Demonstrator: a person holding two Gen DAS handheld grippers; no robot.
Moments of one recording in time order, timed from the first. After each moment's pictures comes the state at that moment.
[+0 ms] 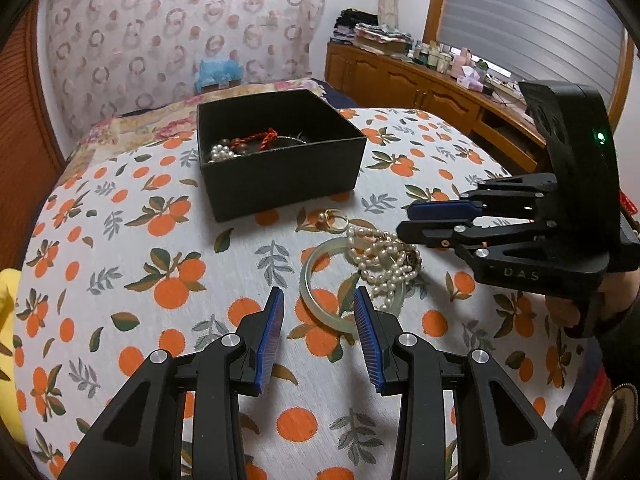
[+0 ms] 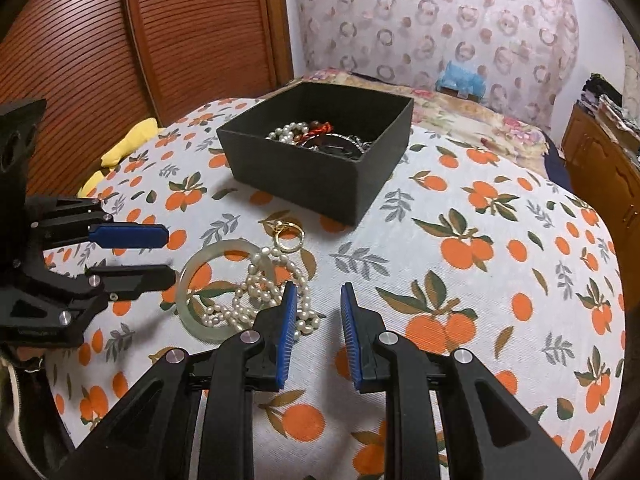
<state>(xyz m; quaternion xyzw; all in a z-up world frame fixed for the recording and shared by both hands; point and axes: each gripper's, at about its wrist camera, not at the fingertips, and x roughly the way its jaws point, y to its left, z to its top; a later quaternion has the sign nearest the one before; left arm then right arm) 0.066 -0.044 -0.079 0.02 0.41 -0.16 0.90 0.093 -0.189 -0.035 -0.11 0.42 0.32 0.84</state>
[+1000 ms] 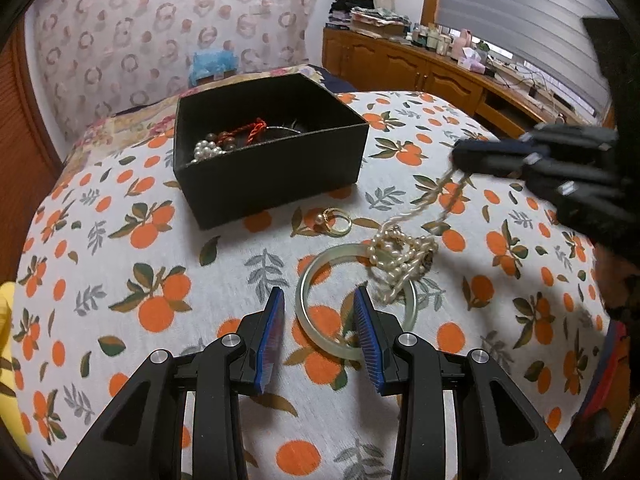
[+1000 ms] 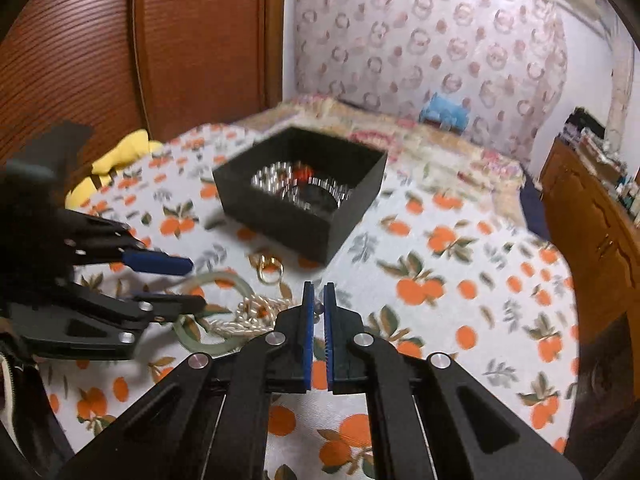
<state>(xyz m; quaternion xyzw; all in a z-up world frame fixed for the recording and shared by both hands) 0.091 -0.058 -0.088 0.05 0.43 -0.16 0.89 0.079 -0.206 0.017 -0.14 0.35 0.30 0.88</state>
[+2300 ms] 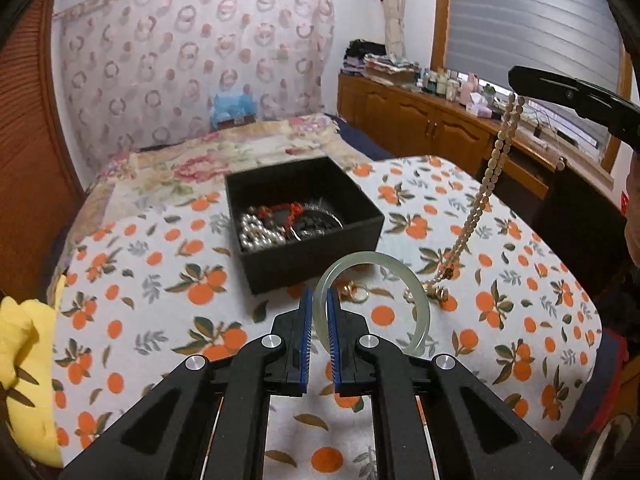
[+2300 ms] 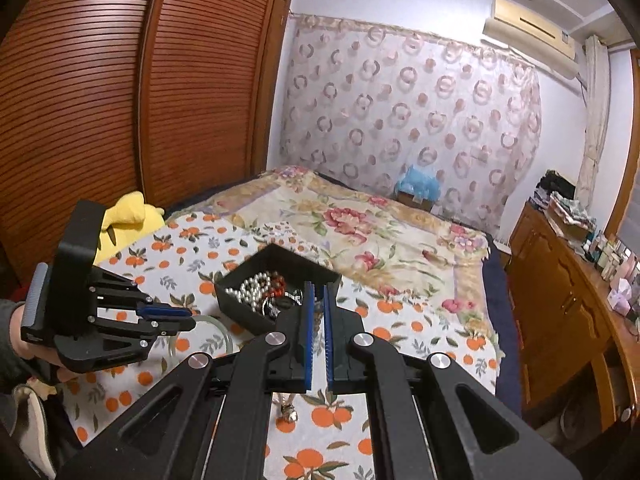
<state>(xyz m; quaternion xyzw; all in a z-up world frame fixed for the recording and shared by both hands) 0.079 -0.036 -0.029 0.03 0.35 -0.13 0.93 0.061 -0.216 0.130 -0.15 0.24 0.28 0.92</state>
